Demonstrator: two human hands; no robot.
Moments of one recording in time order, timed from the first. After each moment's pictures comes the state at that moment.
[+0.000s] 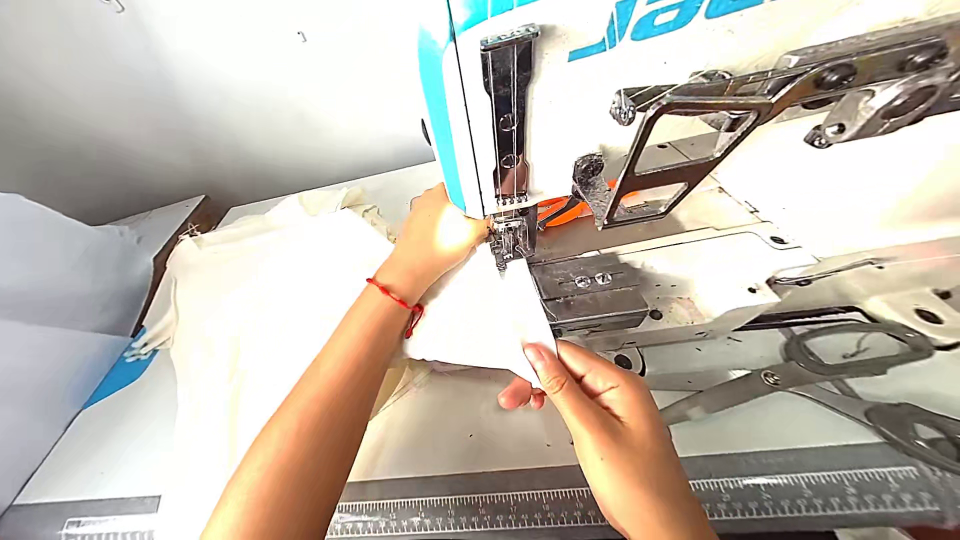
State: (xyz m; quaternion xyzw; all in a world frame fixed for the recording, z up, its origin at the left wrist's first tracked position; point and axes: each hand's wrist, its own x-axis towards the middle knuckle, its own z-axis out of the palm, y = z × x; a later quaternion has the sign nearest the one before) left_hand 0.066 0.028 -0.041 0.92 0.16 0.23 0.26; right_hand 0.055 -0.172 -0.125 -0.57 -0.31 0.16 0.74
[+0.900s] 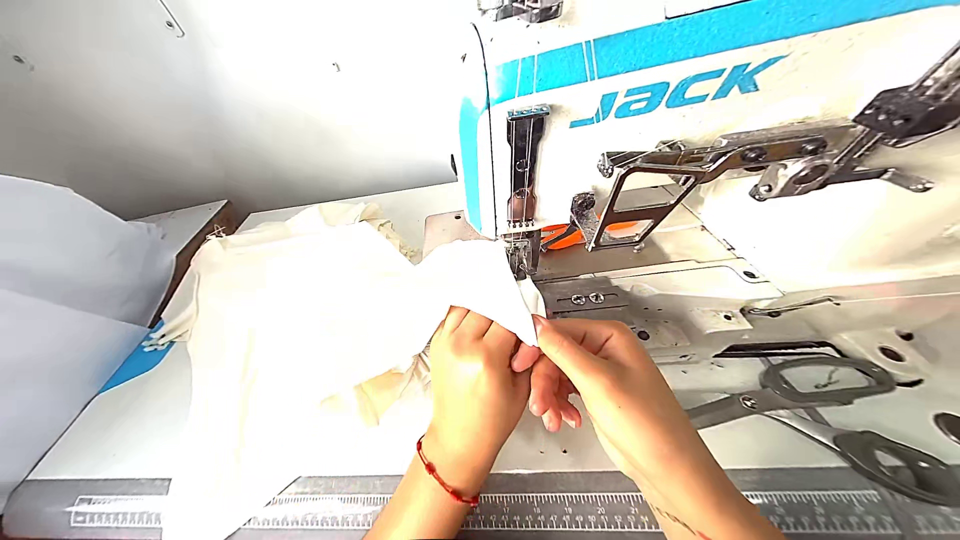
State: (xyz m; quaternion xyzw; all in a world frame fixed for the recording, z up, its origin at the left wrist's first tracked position) left_hand 0.016 -0.060 -0.116 0.83 0.10 0.54 0.05; right_hand 0.083 -0.174 -0.081 -0.54 -0.32 0.29 0.72
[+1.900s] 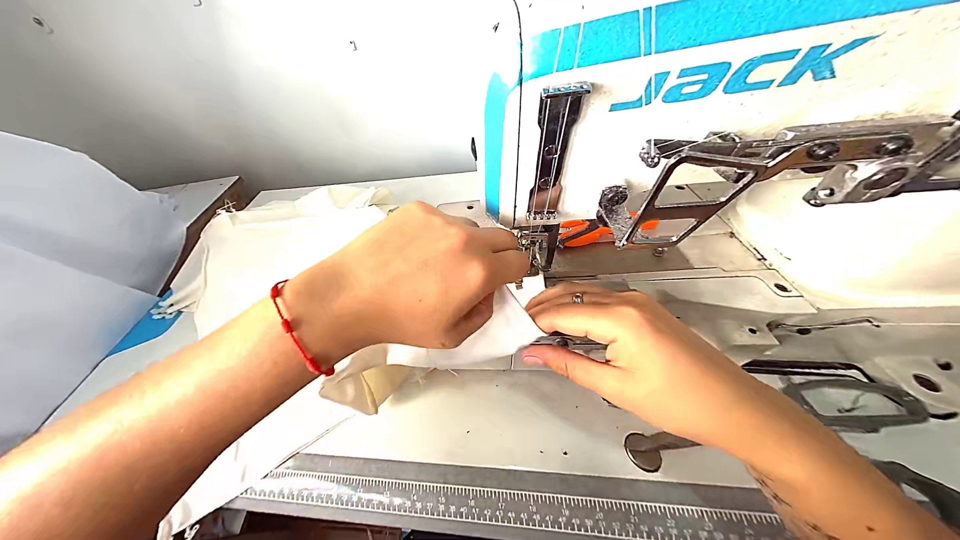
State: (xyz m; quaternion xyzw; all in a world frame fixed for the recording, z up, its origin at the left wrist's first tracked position) left_hand -0.001 0.014 0.019 0.95 -0.23 0.18 -0.12; right_hand 0.143 -0.170 -0.076 -0.59 -0.69 -0.05 0.41
